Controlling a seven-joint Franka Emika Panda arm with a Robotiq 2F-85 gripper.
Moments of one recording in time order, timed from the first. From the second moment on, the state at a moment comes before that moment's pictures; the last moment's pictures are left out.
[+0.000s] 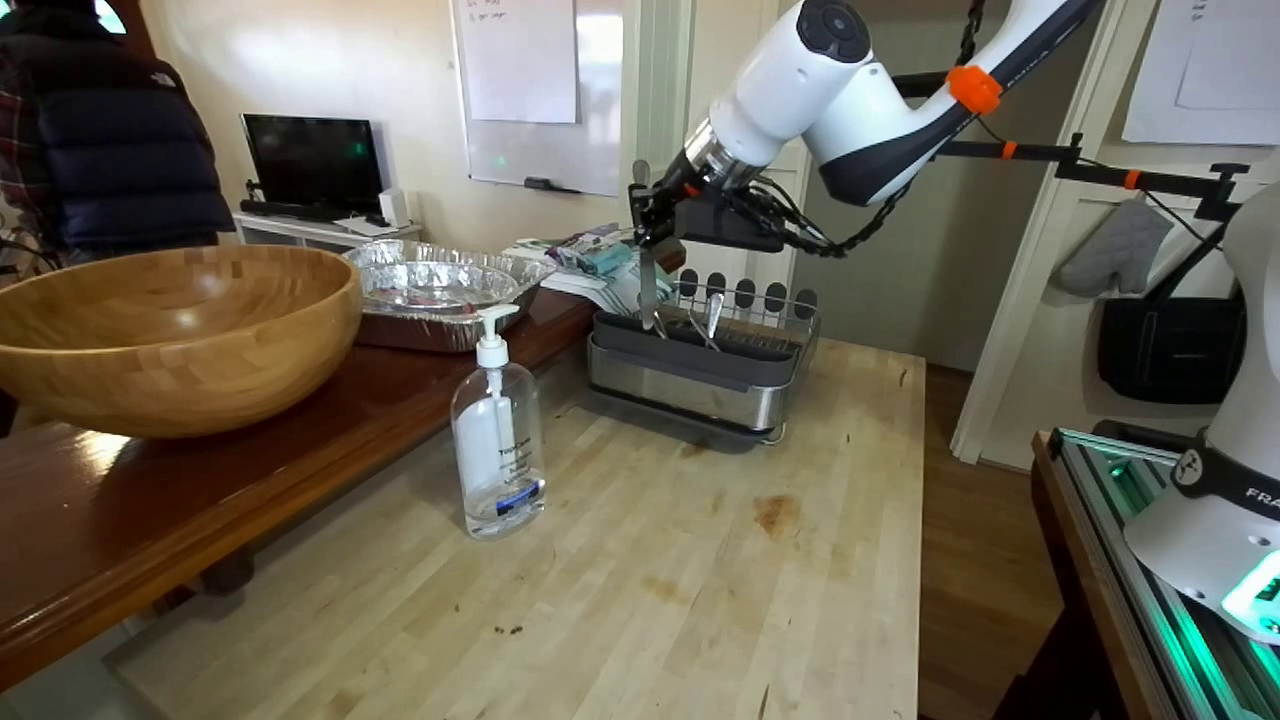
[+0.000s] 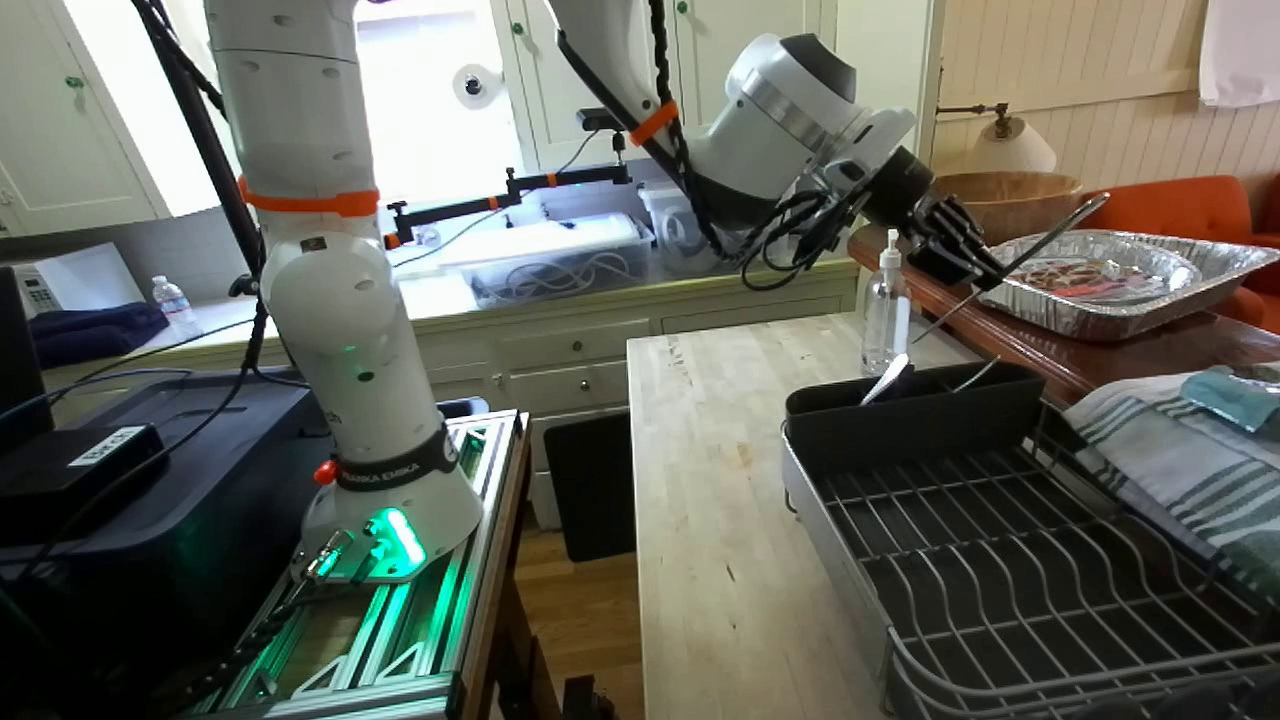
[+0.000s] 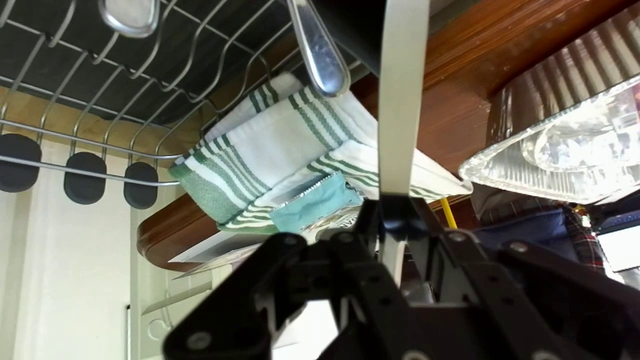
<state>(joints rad) 0.43 0.15 -0.50 -2.15 -1.36 2.84 1.98</state>
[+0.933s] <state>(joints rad) 0.44 0.15 -0.49 -2.14 -1.48 2.72 2.08</state>
